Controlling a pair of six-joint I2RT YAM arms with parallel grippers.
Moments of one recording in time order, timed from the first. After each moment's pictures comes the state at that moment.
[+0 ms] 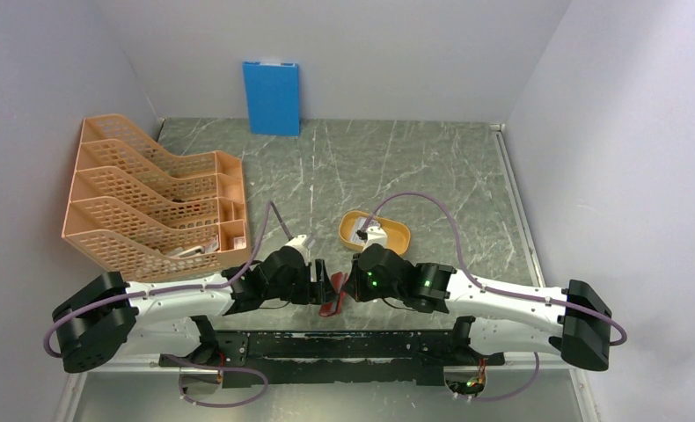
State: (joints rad) left arm -1.03 1.17 0.42 0.05 0.03 -0.94; right arm 1.16 1.07 0.64 -0.31 0.18 0.80
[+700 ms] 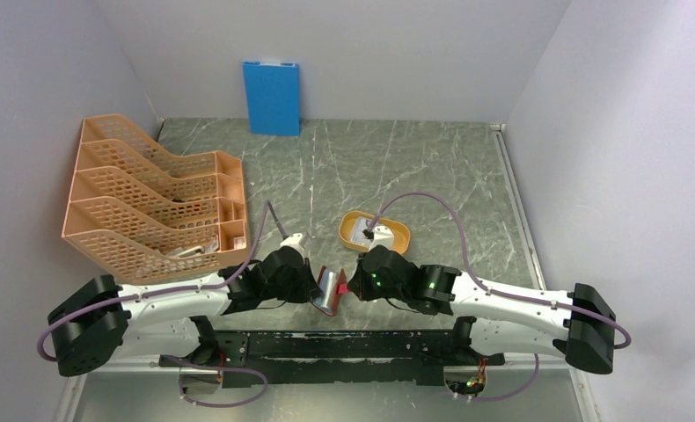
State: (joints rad) left arm -1.03 1.15 0.44 -0.05 -0.06 -0.93; right arm 1.16 1.03 0.63 -0.33 0.23 0.81
